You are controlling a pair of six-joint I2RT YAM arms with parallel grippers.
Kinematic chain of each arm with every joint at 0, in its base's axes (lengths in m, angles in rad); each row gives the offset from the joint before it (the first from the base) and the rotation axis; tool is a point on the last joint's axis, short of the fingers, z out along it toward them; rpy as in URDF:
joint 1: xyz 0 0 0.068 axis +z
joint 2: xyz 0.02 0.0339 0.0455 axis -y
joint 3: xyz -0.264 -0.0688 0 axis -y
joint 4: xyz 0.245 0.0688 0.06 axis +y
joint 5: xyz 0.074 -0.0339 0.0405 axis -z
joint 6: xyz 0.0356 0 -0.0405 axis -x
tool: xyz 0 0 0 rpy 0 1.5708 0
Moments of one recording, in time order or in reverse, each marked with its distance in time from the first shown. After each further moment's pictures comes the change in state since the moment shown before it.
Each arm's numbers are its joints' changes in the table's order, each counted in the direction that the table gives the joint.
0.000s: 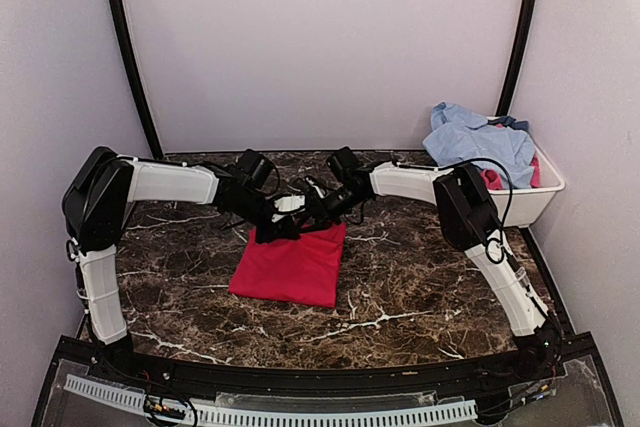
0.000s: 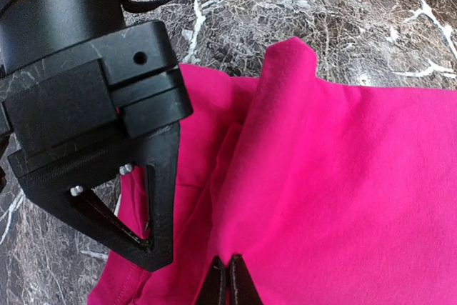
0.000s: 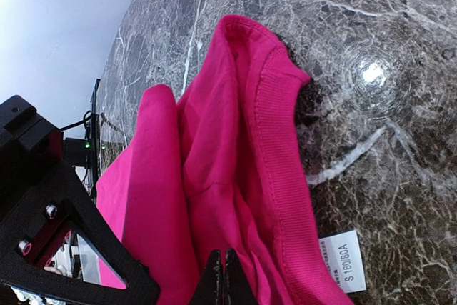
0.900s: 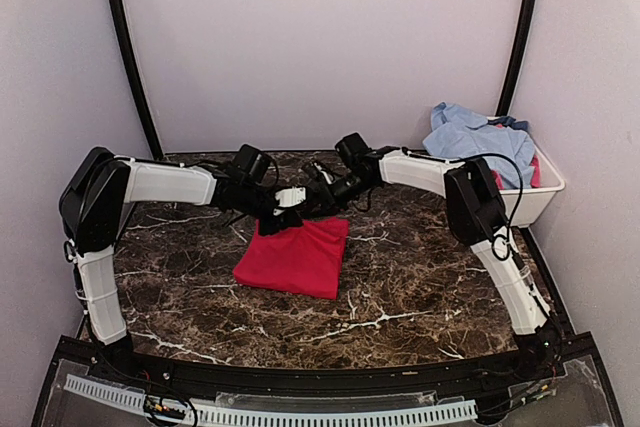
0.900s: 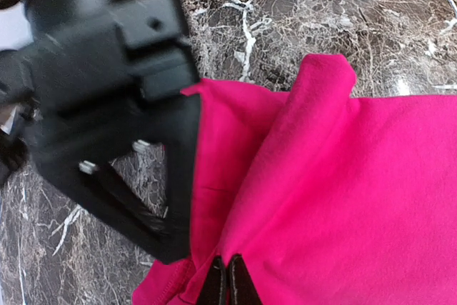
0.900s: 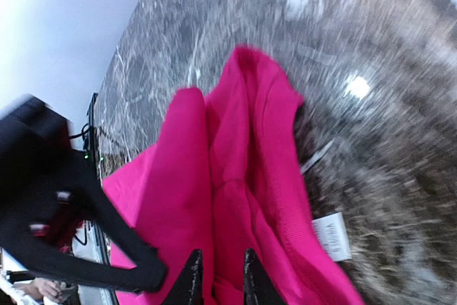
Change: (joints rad) left arm -0.001 0.021 -0.013 -0.135 -0.062 -0.028; right arm -0.035 0.039 0.010 0.050 0.026 0.021
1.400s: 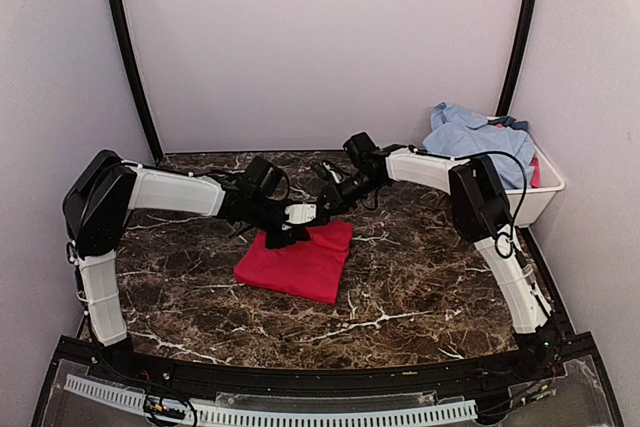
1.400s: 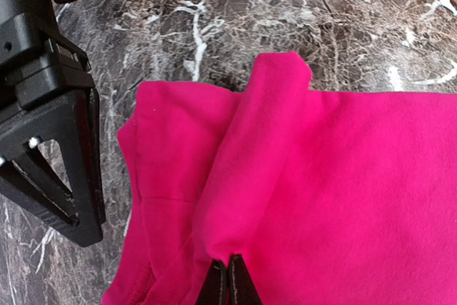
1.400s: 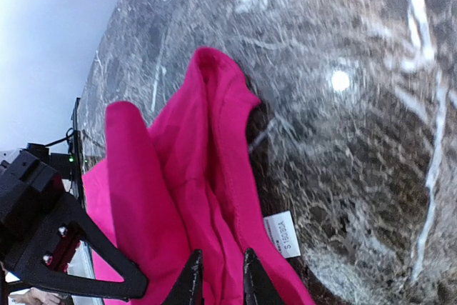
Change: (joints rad) left arm -0.068 -0.004 -0.042 -0.023 -0.035 -0.016; right arm -0.042 0.016 0.024 0.035 0.045 0.032
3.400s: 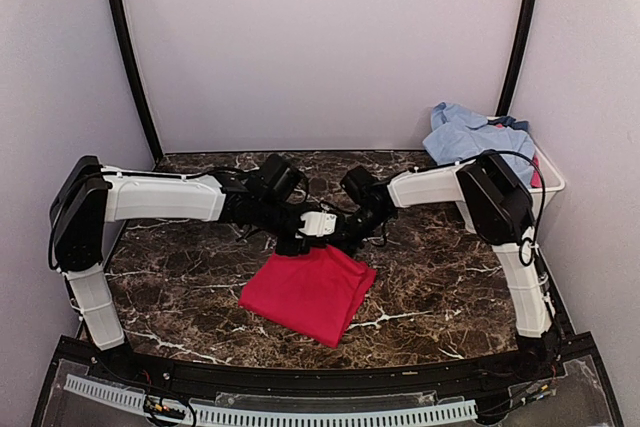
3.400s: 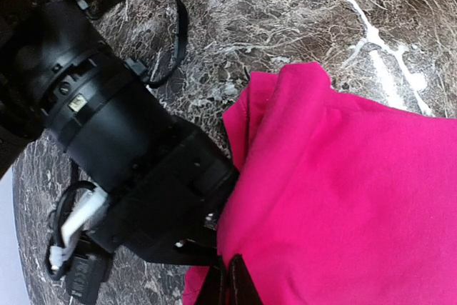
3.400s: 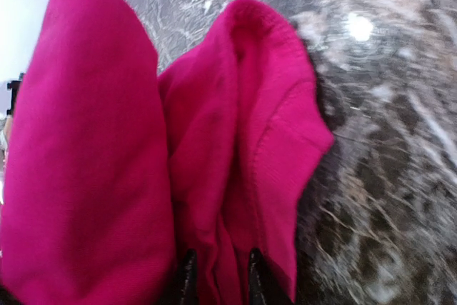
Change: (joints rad) left arm -0.174 0.111 0.039 0.139 -0.094 -0.029; right arm 0.113 0.248 -0.555 -0.113 -0.004 0.027
